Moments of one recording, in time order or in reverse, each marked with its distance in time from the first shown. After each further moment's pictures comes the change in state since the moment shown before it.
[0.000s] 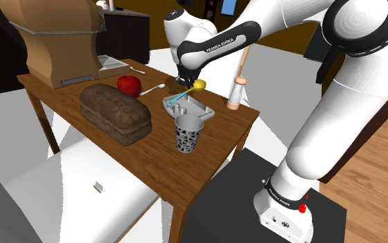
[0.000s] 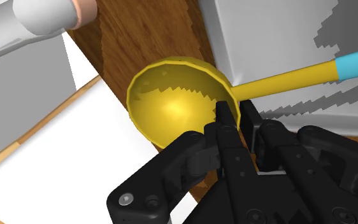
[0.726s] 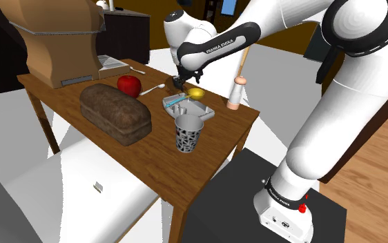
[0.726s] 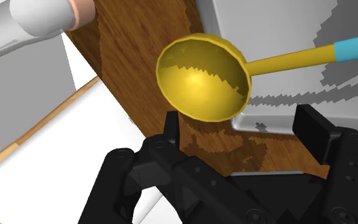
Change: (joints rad) arm 0.000 0.004 0.000 -0.005 -0.003 0.008 0.006
